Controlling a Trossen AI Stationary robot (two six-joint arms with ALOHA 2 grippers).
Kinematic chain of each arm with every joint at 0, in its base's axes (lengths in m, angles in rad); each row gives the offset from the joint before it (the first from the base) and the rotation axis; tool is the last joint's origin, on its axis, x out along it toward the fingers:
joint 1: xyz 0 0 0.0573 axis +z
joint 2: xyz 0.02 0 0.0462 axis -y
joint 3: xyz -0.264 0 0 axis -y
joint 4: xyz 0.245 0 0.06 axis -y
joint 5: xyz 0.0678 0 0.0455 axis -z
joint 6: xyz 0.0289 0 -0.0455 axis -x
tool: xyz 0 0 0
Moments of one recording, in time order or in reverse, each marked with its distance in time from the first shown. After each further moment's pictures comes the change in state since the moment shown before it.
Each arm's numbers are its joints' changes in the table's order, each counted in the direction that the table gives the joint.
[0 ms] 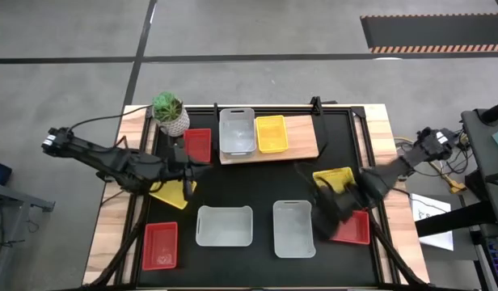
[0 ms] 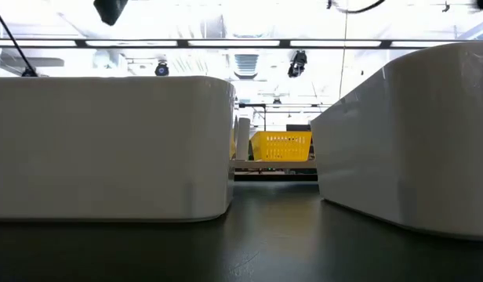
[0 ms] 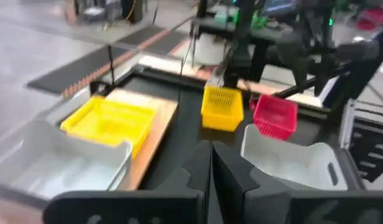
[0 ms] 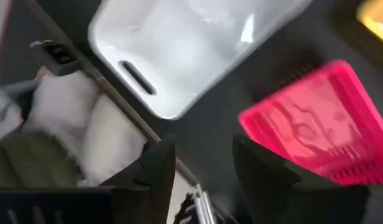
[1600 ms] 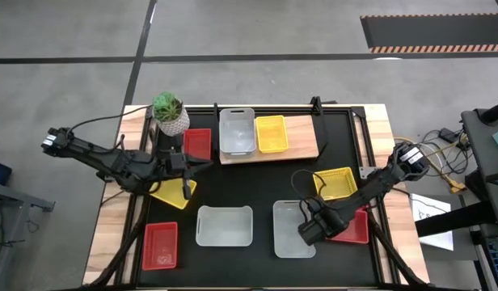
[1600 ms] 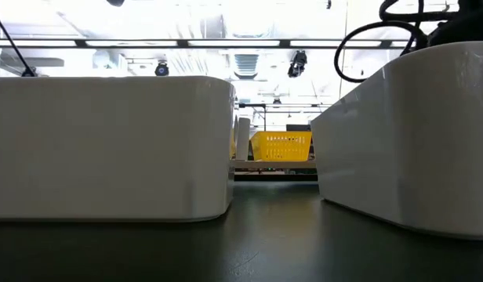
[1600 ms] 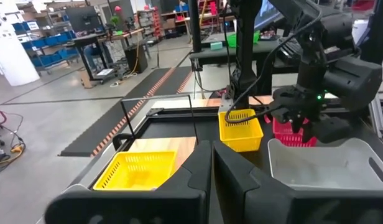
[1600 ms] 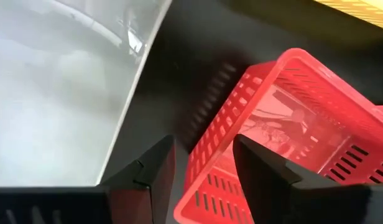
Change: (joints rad) left arm 0.003 0.019 -0.052 0.179 -0.034 -0.358; right arm 0.052 -0.344 -0.132 0.021 0.071 -0.339
